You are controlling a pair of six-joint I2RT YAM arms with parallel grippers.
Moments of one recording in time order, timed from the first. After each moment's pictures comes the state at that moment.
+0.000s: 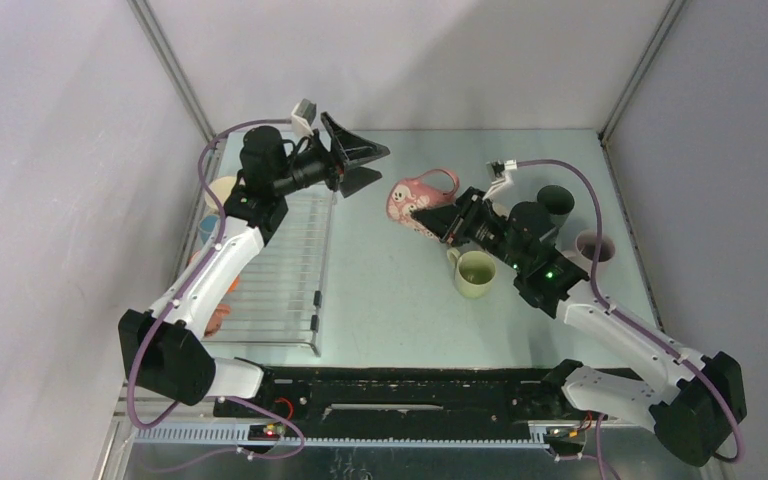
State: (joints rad) left arm -0.32 1.35 1.22 0.07 0.74 -1.23; right arm 0.65 1.06 0.82 0.28 -0.22 0.88
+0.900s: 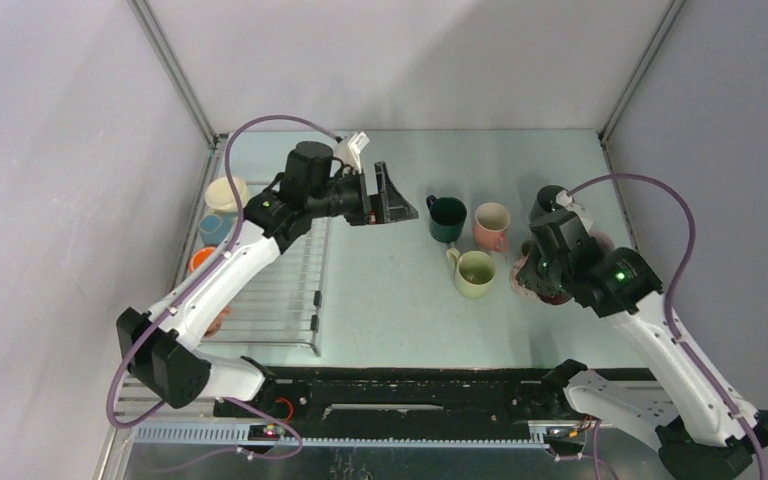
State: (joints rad) left arm -0.55 1.35 1.31 -0.44 0.50 -0.64; right arm 0.57 0.91 1.20 -1.20 0.29 0.77
